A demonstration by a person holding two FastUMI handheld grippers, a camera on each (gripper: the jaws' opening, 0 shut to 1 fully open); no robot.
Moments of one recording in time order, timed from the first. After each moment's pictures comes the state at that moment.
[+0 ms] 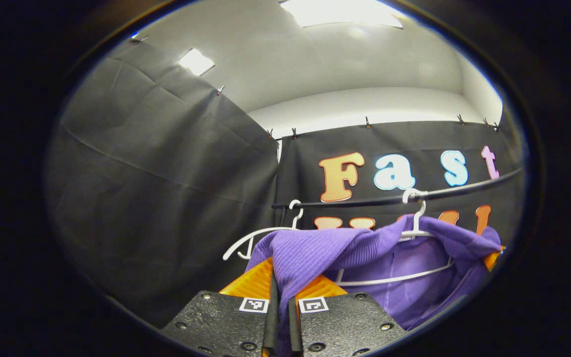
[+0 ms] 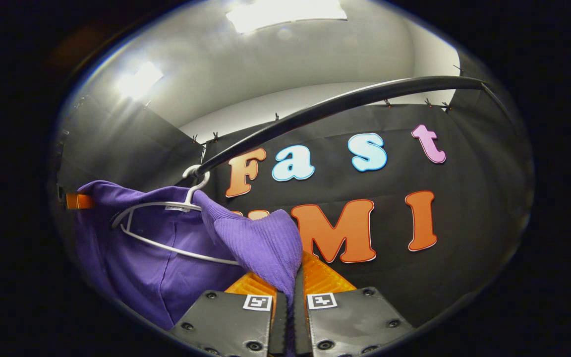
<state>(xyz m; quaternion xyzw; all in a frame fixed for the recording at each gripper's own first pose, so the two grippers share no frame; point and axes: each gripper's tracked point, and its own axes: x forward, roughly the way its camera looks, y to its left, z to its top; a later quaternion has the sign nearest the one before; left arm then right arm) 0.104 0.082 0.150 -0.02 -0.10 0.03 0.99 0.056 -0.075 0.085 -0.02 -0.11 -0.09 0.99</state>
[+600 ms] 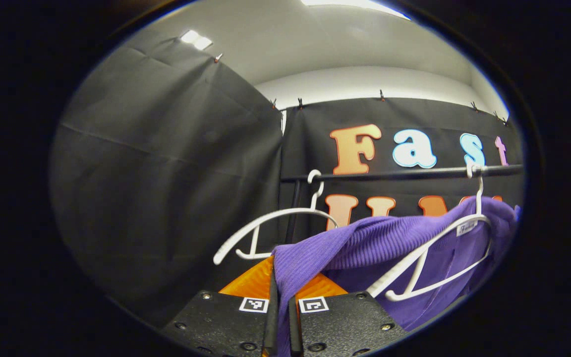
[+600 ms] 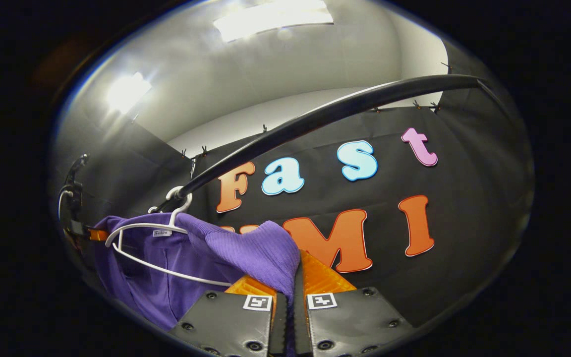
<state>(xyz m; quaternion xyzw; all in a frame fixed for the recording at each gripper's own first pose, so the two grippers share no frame) 0.218 0.104 0.054 -0.02 0.01 0.01 1.00 0.058 -0.093 0.119 0.00 -0.15 -0.11 0.98</state>
